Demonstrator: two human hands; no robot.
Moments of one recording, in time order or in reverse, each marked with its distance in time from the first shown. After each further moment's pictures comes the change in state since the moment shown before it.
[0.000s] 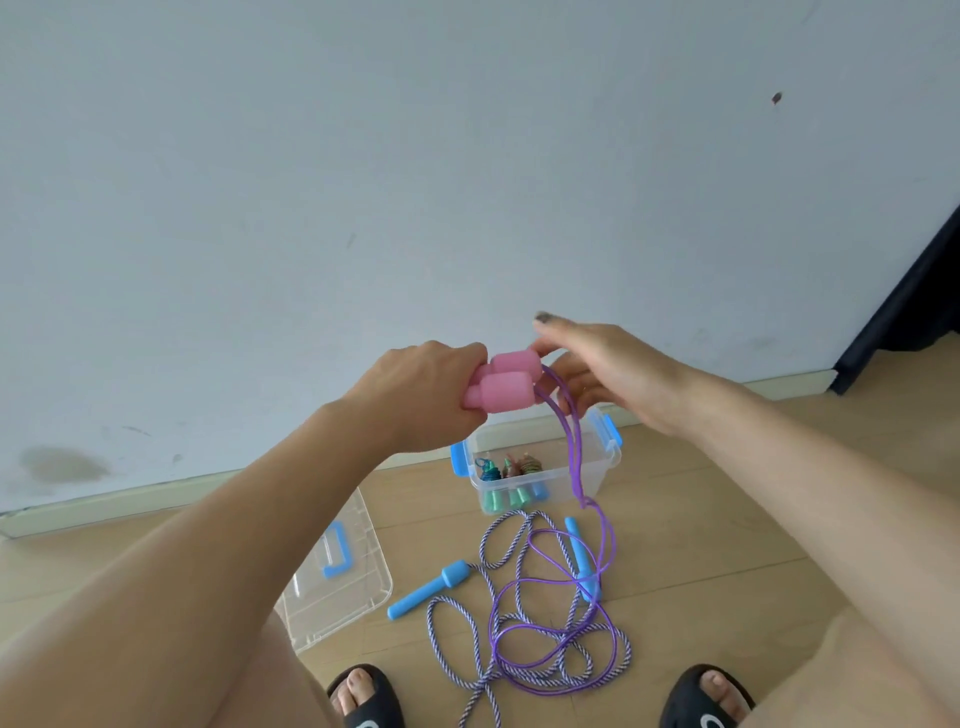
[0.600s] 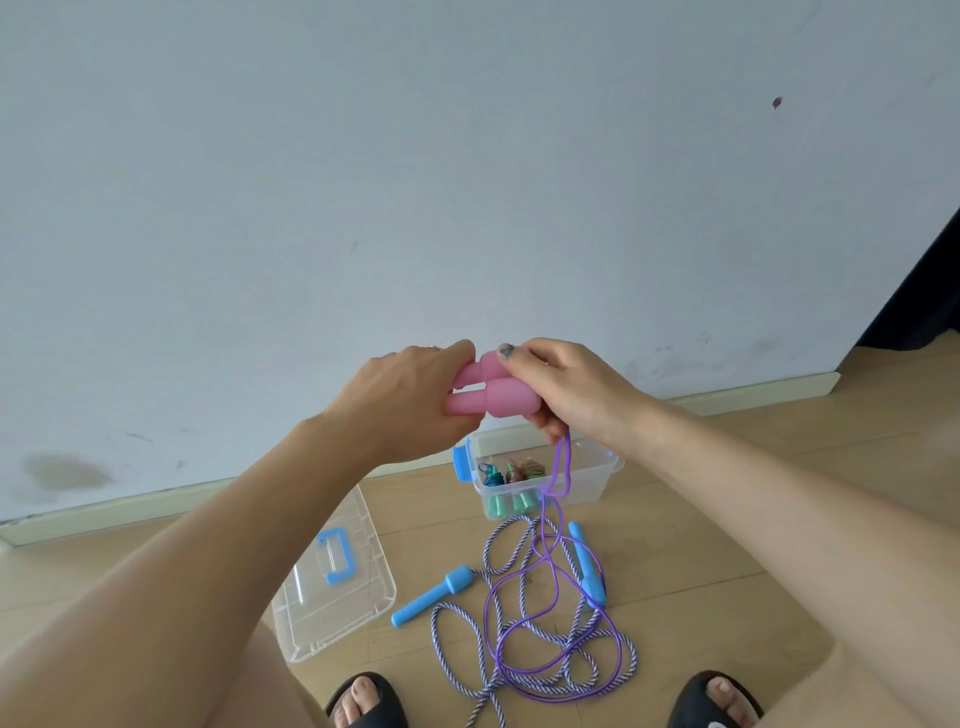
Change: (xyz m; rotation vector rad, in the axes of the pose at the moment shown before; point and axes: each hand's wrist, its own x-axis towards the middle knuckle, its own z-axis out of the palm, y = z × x) left_hand -0.009 -0.011 0.000 -0.027 0.090 -0.041; right_hand 0.009 0.006 0.034 -0.085 0.063 -0.170
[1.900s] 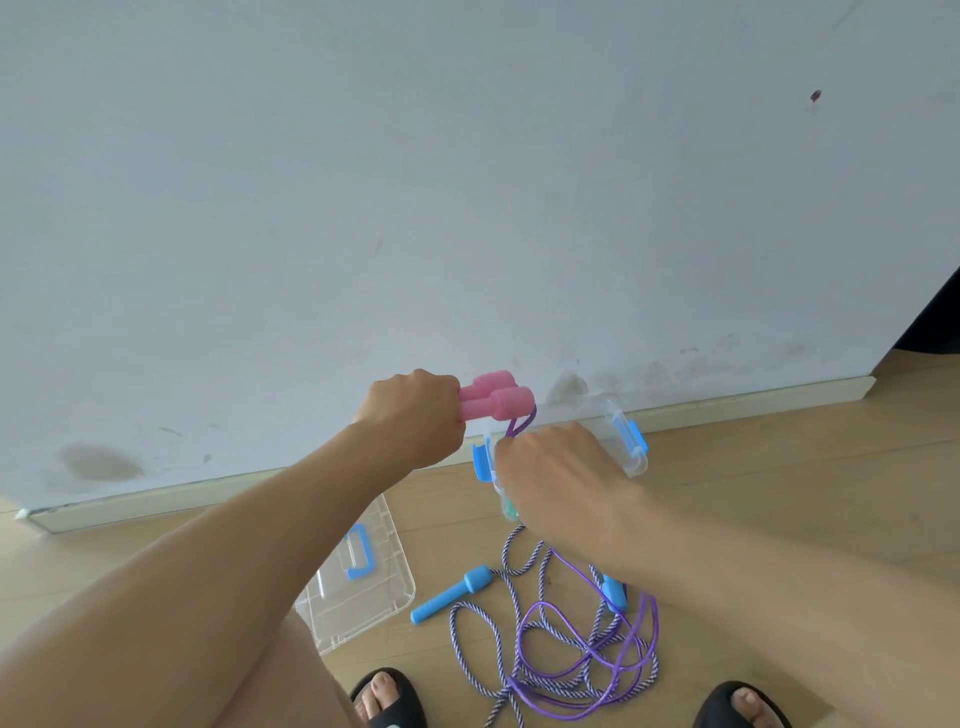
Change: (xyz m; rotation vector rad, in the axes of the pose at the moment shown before) left_hand 0.004 -0.017 0.028 0.246 -0.252 -0.285; right_hand -0.028 0.008 0.062 -1.369 -0.109 -0.349
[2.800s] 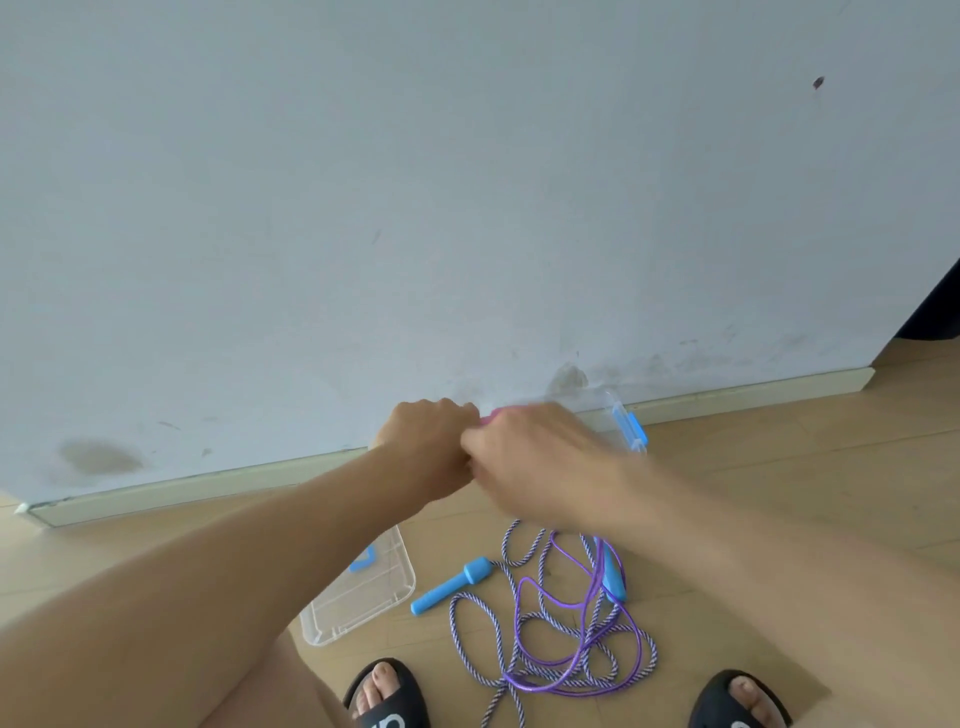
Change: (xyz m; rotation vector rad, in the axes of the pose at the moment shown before) left_hand -0.023 0.023 0.010 0.132 -0.103 0.114; right_hand 0.012 -0.002 -0.017 0.218 0.038 -0.114
